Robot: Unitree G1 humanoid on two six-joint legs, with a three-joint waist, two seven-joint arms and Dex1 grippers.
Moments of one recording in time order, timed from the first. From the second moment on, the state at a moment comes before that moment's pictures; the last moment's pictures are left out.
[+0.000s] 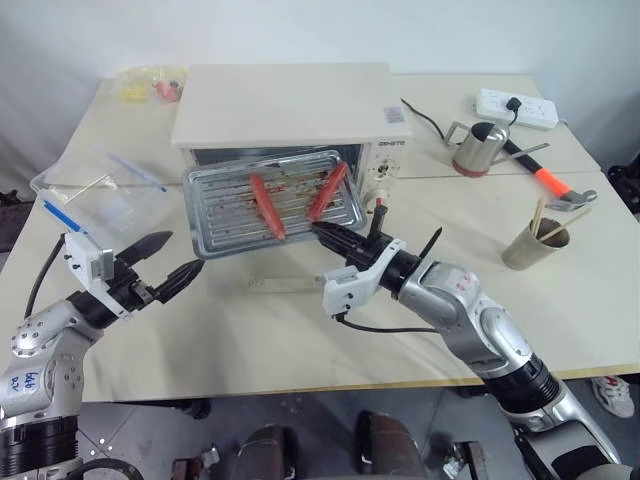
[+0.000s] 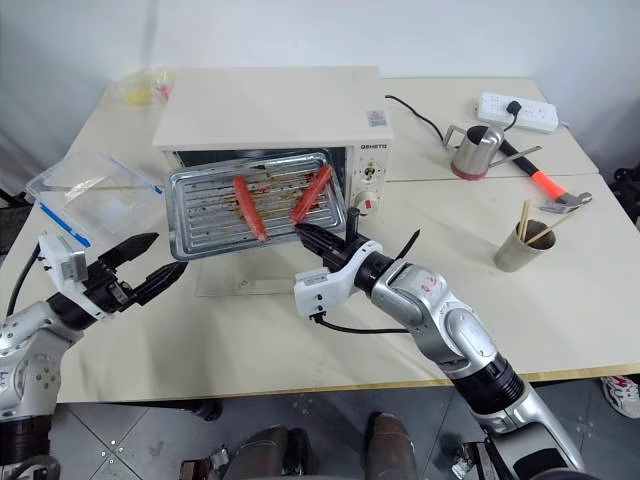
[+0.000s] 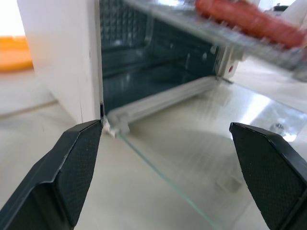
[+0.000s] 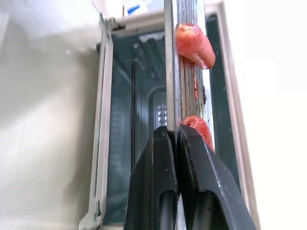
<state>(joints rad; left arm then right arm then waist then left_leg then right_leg) -0.10 0.63 0.42 -0.05 -0.62 0.29 -0.84 -0.53 -0.51 0.40 -0.28 -0.72 -0.19 0.45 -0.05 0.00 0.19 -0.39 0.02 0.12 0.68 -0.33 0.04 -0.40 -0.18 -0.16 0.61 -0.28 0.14</state>
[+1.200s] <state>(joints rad) 0.10 0.68 0.55 -0.27 -1.82 0.91 -0.13 -0.52 -0.60 0.32 -0.26 -0.55 -0.48 0.55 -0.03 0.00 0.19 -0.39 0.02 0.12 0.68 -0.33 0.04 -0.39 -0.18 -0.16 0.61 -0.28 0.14</state>
